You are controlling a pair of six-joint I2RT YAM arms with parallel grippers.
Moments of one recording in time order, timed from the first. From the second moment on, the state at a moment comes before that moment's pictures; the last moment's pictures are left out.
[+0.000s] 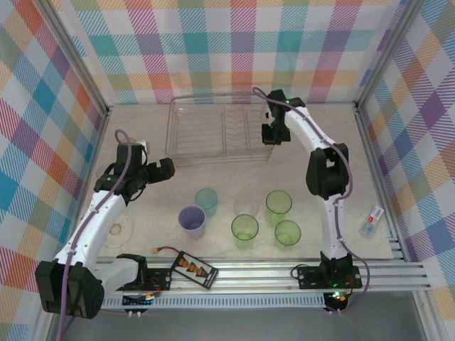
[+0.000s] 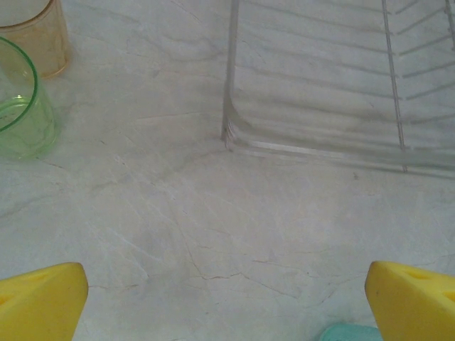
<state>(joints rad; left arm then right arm) -0.14 1.09 0.90 -0.61 0.02 -0.35 0.31 2.26 2.09 -1.15 -0.07 0.25</state>
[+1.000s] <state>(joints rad) -0.19 0.94 0.87 -0.66 0.06 -0.43 0.27 1.69 1.28 -0.94 -0.07 0.24</state>
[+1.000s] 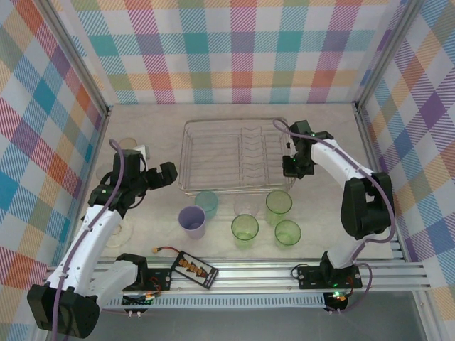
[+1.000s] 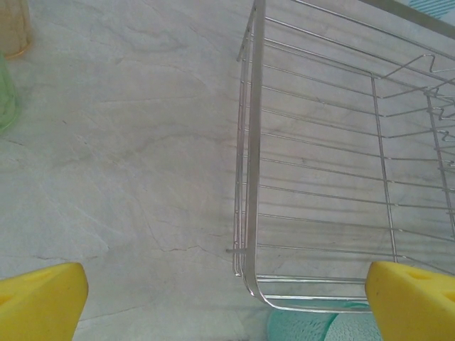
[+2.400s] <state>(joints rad) -0.20 0.91 0.93 -0.70 0.10 -0.50 0.29 1.32 1.33 -1.30 -0.12 0.32</state>
